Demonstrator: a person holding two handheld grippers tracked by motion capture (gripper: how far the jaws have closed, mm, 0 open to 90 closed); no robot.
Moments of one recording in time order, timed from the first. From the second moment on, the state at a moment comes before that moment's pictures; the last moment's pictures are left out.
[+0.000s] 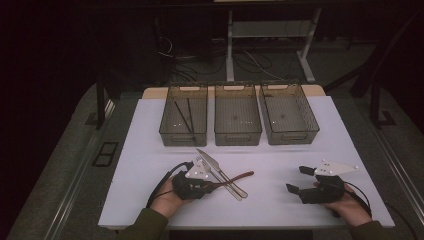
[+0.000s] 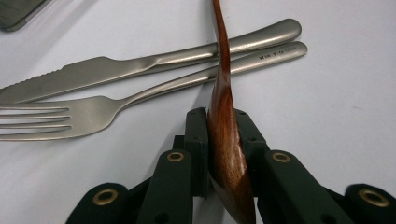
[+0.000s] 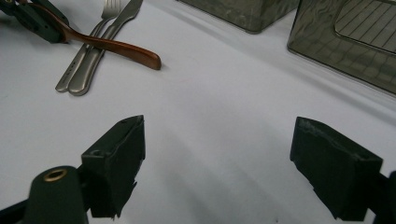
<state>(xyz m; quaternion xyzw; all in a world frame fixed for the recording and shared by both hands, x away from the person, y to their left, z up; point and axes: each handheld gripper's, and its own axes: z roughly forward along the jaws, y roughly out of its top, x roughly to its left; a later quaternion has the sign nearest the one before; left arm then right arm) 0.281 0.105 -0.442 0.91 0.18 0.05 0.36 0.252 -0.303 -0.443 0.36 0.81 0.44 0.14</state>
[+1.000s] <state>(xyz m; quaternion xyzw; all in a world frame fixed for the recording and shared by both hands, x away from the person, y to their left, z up) 0.288 0.129 -0.411 0.88 0.20 0.09 0.41 0.252 -0.302 -0.443 0.36 0.81 0.44 0.14</state>
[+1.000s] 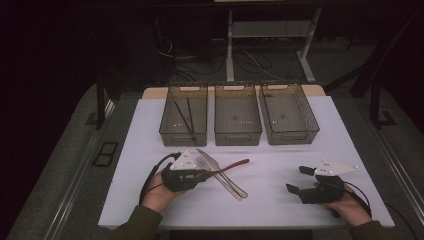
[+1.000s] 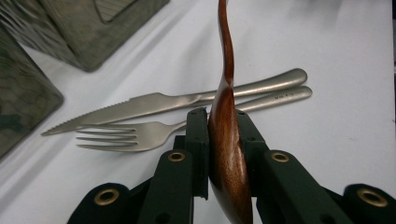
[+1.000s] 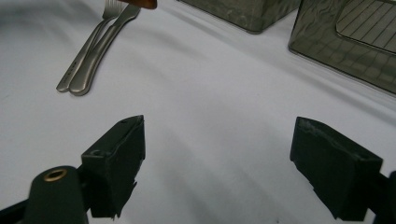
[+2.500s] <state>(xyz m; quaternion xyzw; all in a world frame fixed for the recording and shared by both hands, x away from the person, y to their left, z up) 0.404 0.080 -0.347 0.85 0.27 0.15 0.42 0.251 -0.304 -0.441 0.36 0.80 0.45 0.14</state>
